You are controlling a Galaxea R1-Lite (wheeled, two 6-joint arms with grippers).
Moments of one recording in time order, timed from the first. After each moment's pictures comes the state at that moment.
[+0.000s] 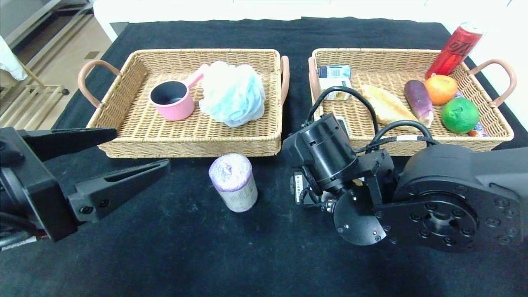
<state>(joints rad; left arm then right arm) -0.50 1.05 -0.85 -0.11 -0.03 0.15 0.90 1.94 -1.49 0.21 -0.74 0.50</state>
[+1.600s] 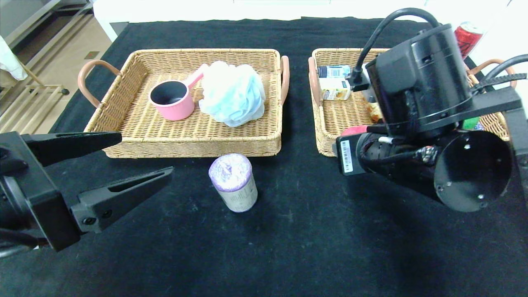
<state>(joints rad) -0.53 1.05 -0.83 -0.11 -0.02 0.17 0.83 1.73 -1.49 0.27 -0.74 0.23</state>
